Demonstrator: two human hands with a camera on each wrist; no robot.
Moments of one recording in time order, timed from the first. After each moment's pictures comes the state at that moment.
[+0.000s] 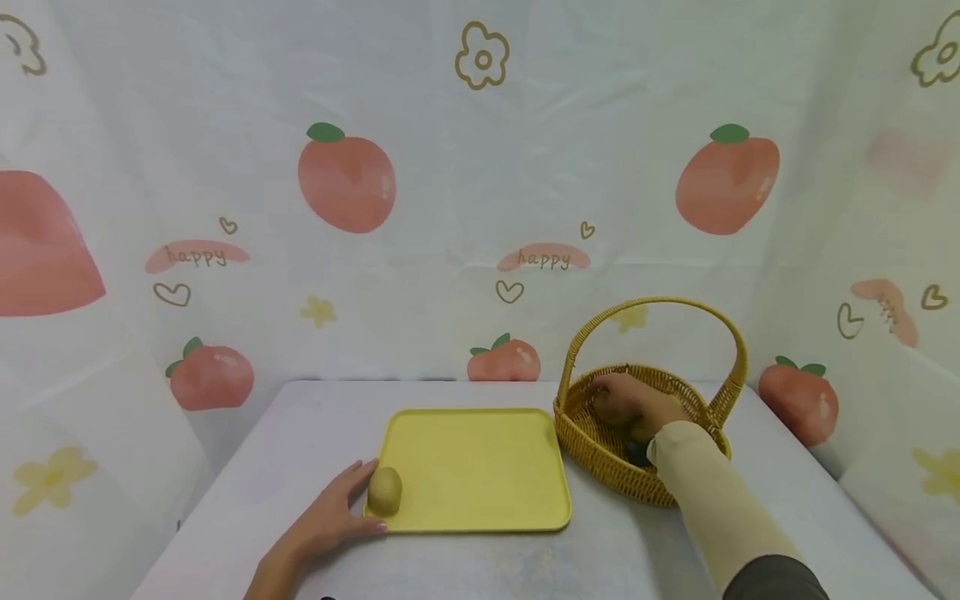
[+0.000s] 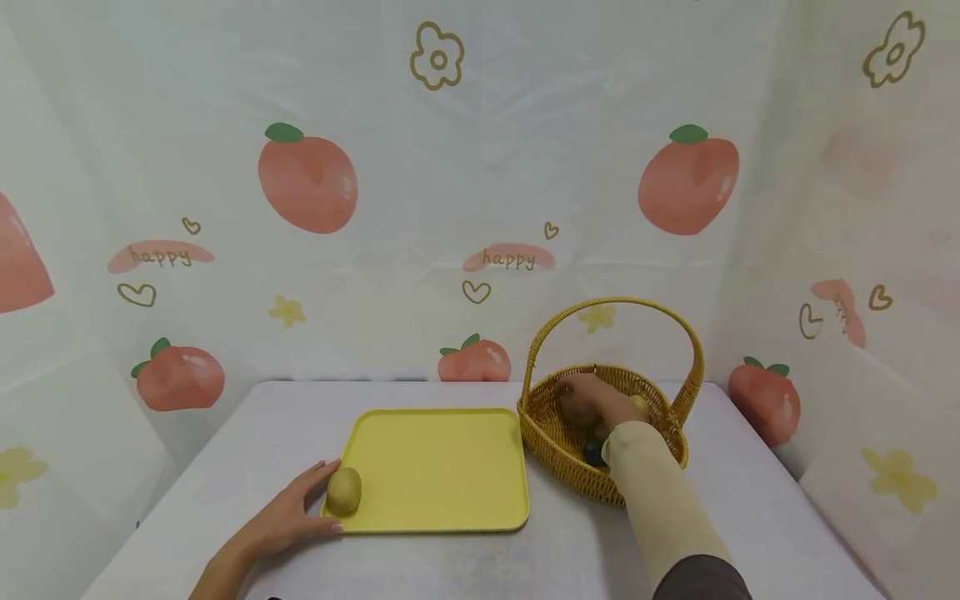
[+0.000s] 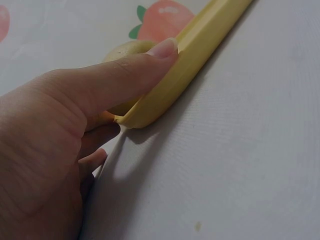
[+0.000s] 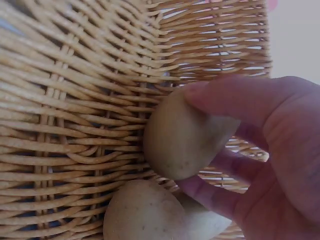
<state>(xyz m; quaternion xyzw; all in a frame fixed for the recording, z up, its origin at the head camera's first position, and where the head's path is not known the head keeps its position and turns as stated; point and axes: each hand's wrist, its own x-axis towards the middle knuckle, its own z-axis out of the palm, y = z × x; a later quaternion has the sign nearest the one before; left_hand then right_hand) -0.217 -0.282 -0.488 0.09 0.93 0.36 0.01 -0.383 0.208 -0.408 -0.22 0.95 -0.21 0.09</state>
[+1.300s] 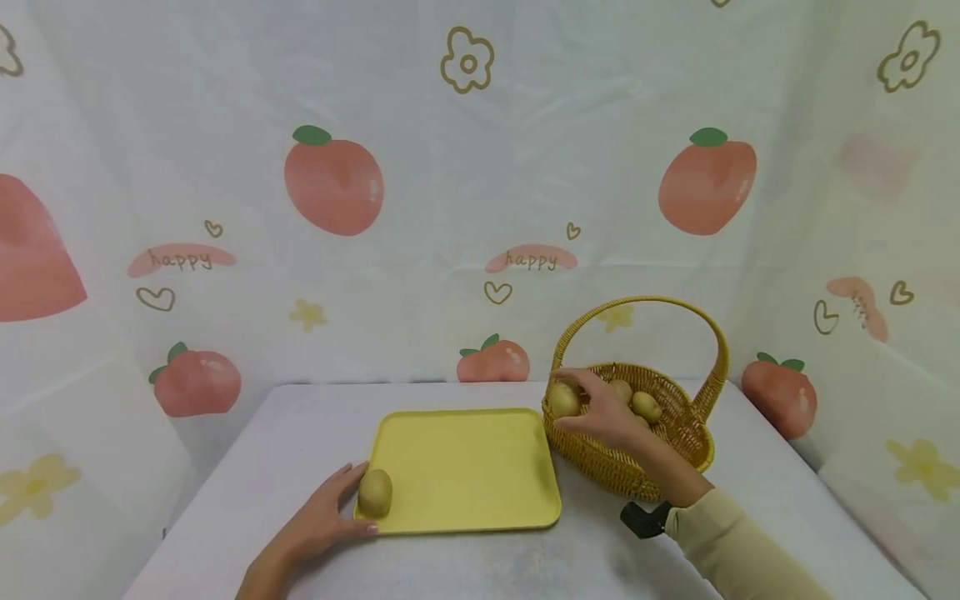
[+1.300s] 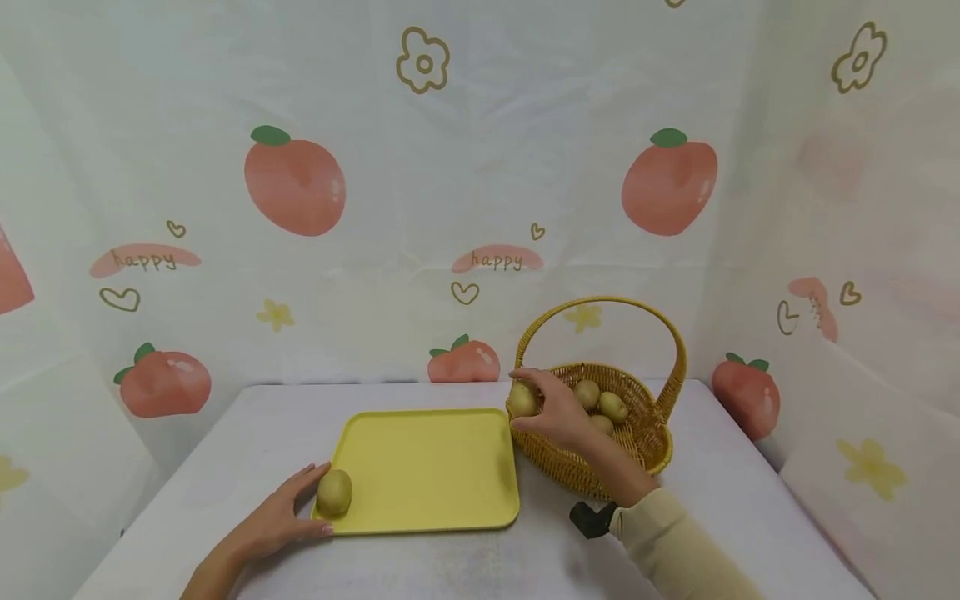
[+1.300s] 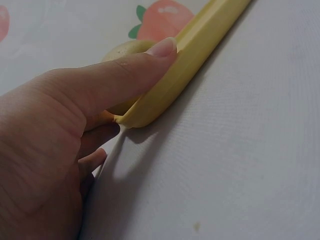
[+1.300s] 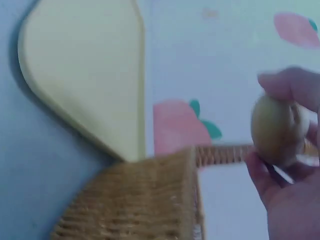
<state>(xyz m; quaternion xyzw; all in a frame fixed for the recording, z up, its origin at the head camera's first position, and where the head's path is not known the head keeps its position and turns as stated) -0.214 -0.282 -0.486 0.11 0.93 0.35 0.01 -0.295 0.167 -0.387 -0.28 0.86 -0.42 -0.10</state>
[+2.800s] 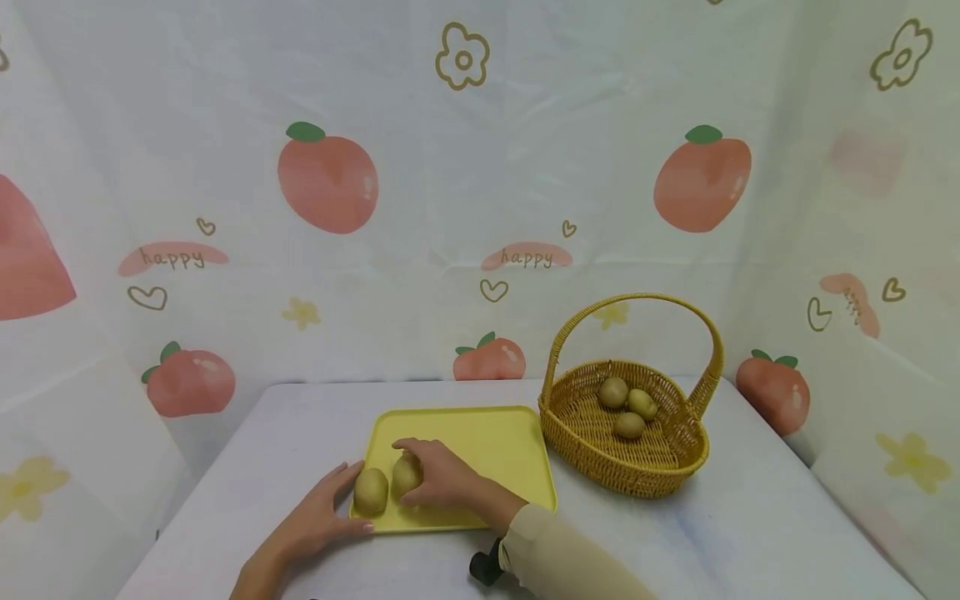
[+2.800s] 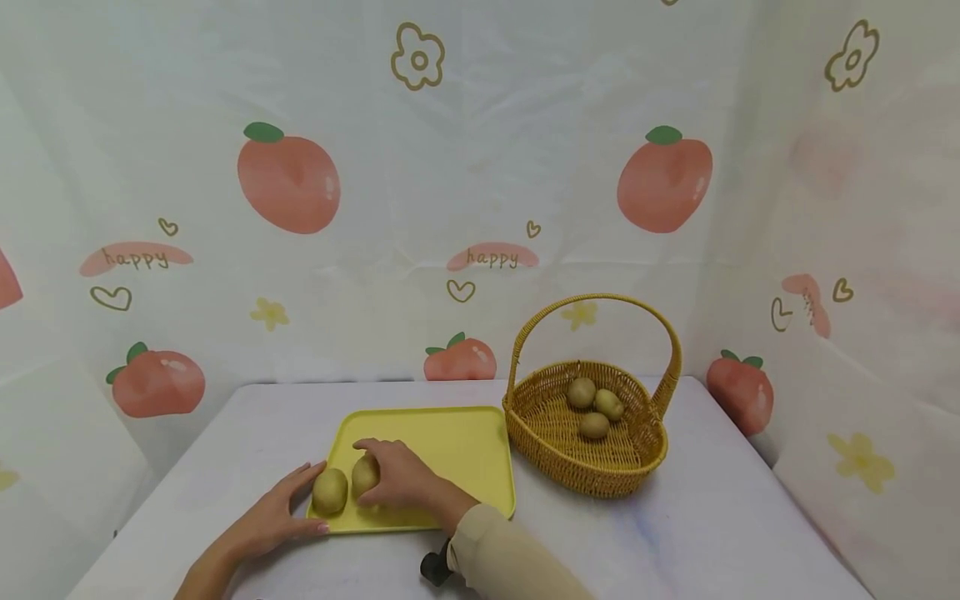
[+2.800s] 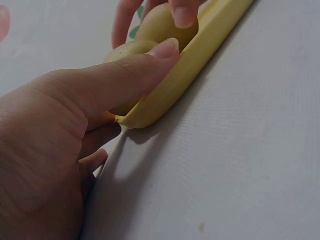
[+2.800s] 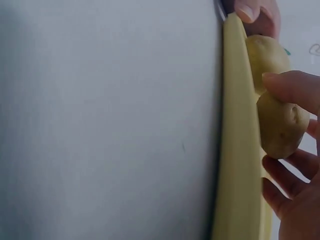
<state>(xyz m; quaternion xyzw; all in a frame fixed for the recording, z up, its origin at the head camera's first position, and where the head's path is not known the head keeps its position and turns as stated) -0.215 -0.283 -0.486 0.12 0.93 0.35 -0.01 -0.285 -0.045 -0.470 -0.38 0.87 -0.32 0.02</state>
